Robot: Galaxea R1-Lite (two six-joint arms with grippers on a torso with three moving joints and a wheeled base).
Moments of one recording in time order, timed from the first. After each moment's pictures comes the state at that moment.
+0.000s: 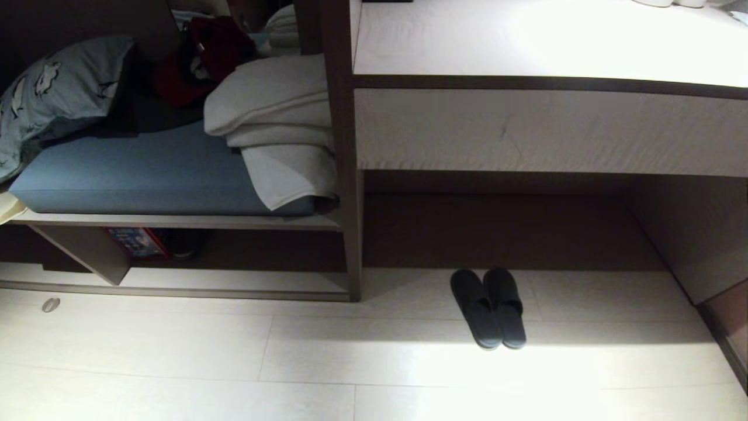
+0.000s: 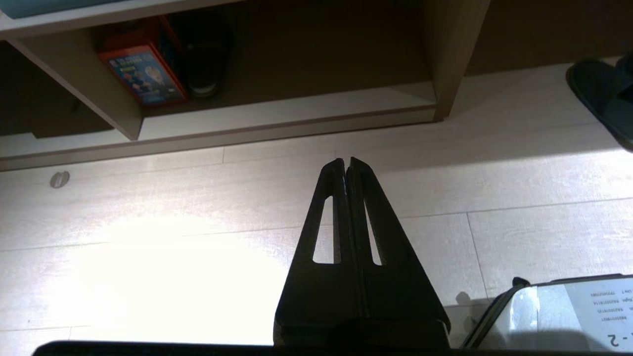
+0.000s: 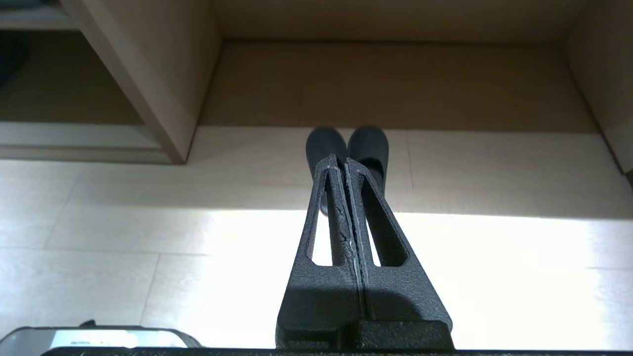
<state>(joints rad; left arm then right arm) 0.00 0.00 0.00 0.02 -0.03 0.13 0.01 0.00 0.00 -0.01 -0.02 0.05</state>
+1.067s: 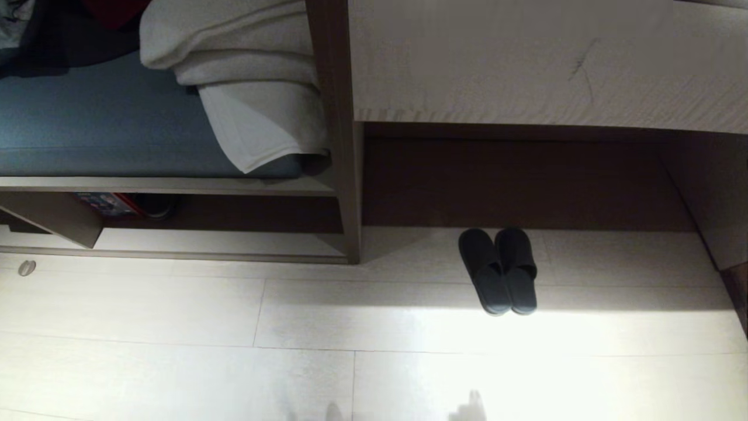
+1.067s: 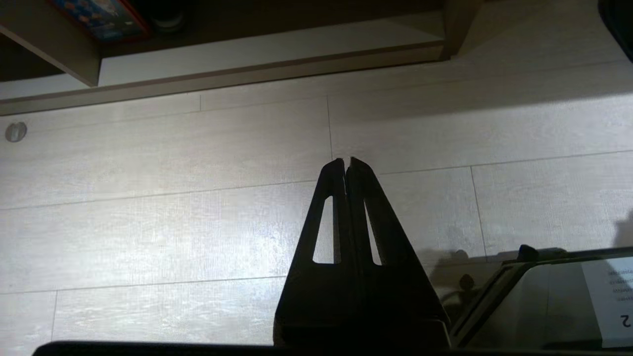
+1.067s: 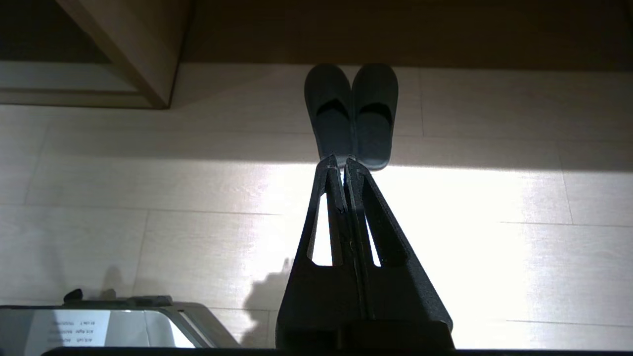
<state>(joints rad) 0.00 0.00 -0.01 0.03 -0.03 0.13 0.01 0.00 0.00 -0.01 -0.02 0.05</state>
